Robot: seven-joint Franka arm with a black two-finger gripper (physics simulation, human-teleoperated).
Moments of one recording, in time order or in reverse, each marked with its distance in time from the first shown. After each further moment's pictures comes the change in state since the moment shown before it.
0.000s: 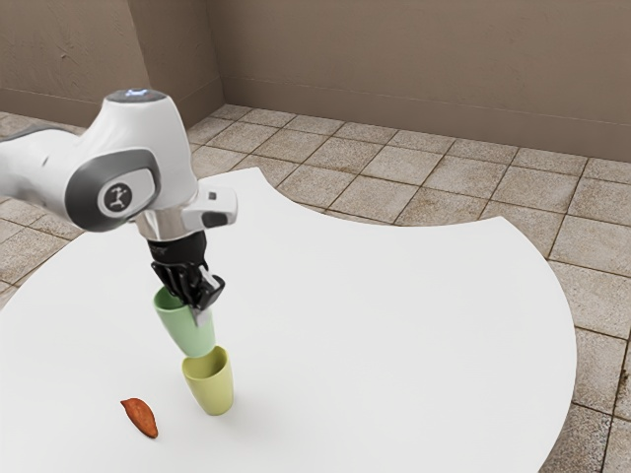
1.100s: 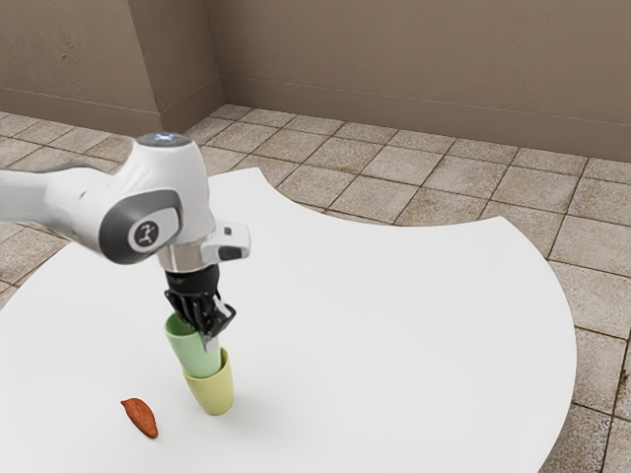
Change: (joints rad) arm 0.012 0.133 0.004 -0.044 0.024 0.126 -0.013
